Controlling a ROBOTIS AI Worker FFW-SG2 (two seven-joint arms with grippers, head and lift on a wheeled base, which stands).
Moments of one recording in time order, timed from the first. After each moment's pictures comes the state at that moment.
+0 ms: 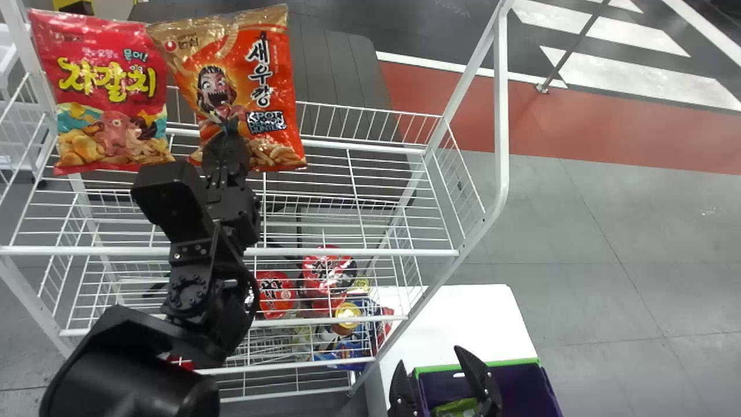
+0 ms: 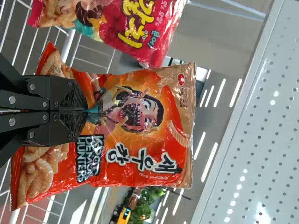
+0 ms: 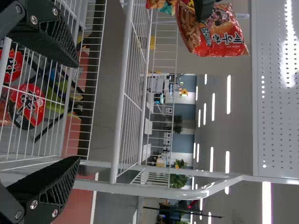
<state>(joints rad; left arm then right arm) 0.01 0.00 -0.56 -1.52 0.28 -0.19 0.47 0.64 -0.08 -0.09 -1.30 -0.10 -0.88 0.23</state>
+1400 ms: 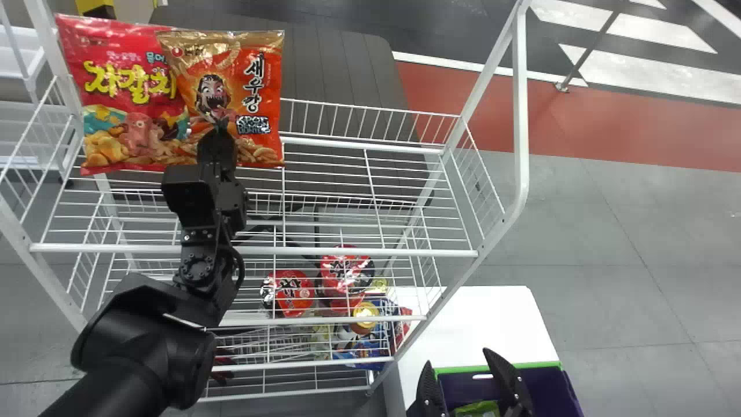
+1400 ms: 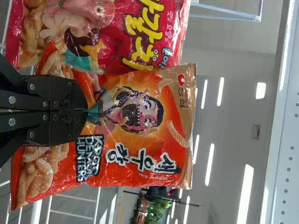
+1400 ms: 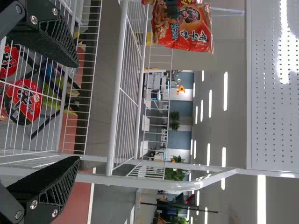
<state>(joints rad) -0.30 0.00 -0.62 -0.89 0.31 -0.51 0.46 0.66 -0.09 -0.10 -1.31 -0.12 -0.91 0.23</state>
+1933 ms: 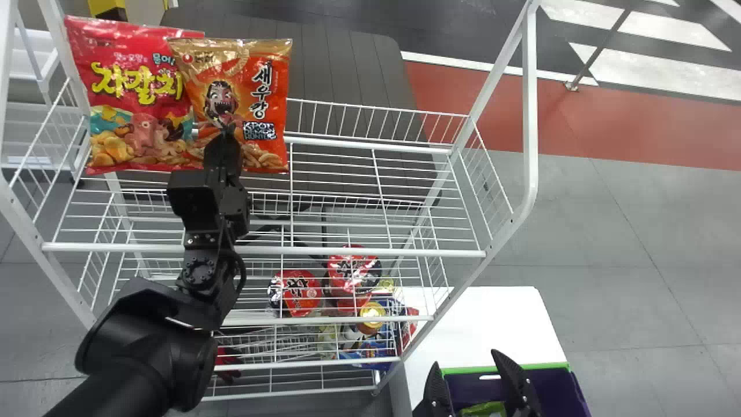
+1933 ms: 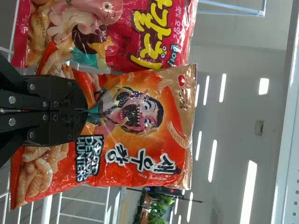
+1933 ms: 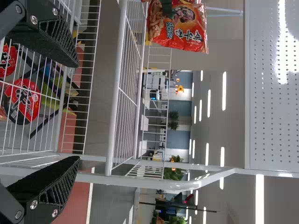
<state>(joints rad) -0.31 0.00 -0.63 -0.82 0.31 -0.55 0.42 0.66 -0.09 -0.10 -1.30 -0.12 -0.94 0.23</state>
